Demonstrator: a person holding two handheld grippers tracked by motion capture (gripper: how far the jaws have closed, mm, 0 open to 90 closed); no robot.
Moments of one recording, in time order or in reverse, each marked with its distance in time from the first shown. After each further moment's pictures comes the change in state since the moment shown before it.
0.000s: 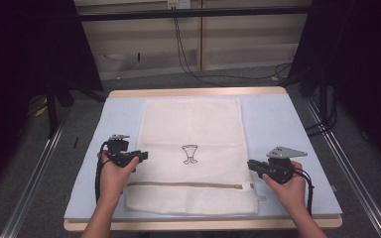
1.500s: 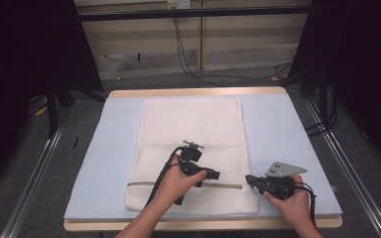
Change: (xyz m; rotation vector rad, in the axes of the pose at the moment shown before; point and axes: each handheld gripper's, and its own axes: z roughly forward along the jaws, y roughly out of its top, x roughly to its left) left arm -0.160 -0.001 0.072 0.245 -0.444 0.095; right arm 0.022 -0.027 -0.012 0.005 0.087 -0.135
